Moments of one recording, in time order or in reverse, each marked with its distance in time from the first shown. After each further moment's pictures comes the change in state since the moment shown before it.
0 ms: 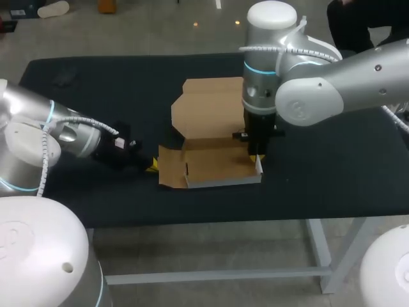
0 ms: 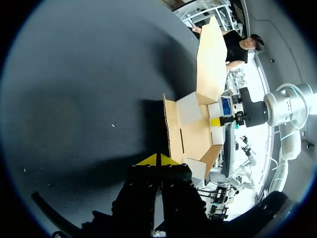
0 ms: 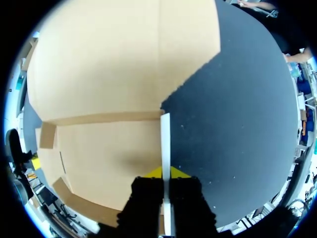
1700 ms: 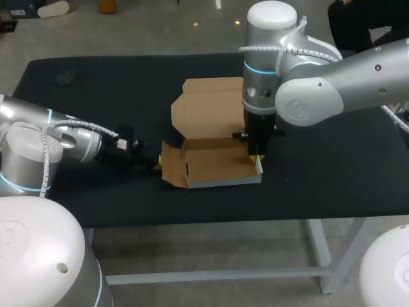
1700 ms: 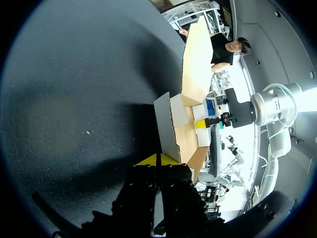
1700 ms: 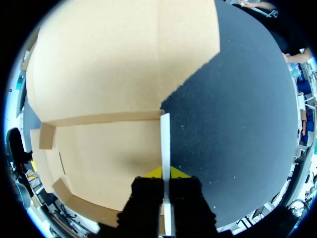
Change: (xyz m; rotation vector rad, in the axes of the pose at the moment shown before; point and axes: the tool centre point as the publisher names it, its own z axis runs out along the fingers) left arm 0.021 -0.004 0.012 0.025 0.151 0.025; right arm 0.000 0.000 0.000 0.000 0.000 0.000
